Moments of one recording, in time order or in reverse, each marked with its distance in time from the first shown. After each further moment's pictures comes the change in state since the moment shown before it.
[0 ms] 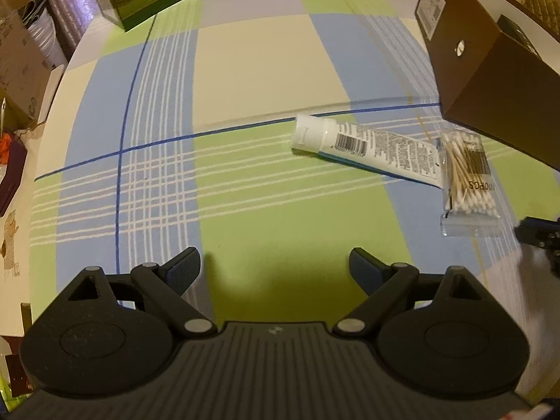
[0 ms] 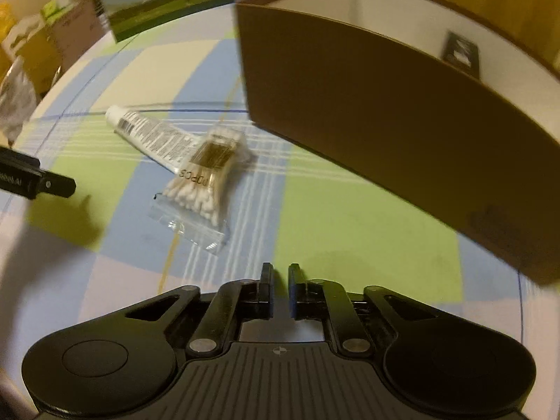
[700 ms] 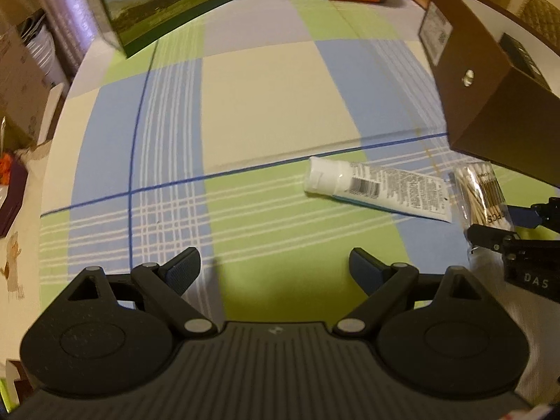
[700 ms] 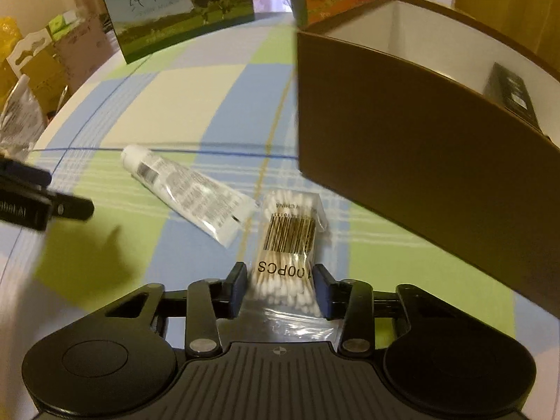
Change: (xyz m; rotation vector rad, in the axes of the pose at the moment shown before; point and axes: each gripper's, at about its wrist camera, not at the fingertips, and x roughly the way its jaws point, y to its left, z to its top) left arm -0.002 0.011 0.025 0.029 -0.052 -0.003; right arm 0.027 0.026 0.033 -0.020 -0.042 0.017
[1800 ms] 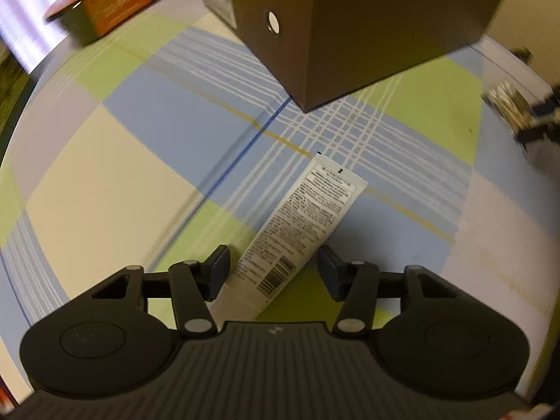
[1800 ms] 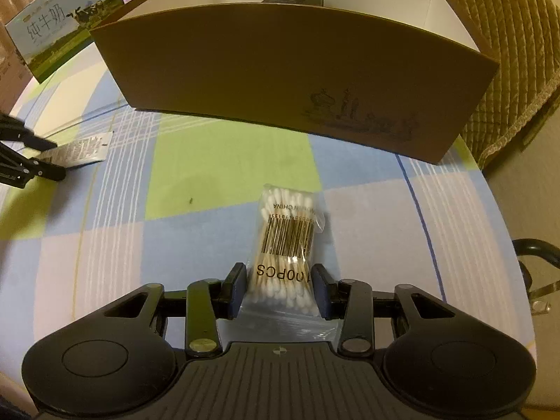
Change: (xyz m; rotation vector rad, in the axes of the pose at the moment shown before) left arm 0.041 -0.075 0.026 0.634 0.047 -0.256; right arm -0.093 -0.105 -0.094 0.241 0.068 -0.158
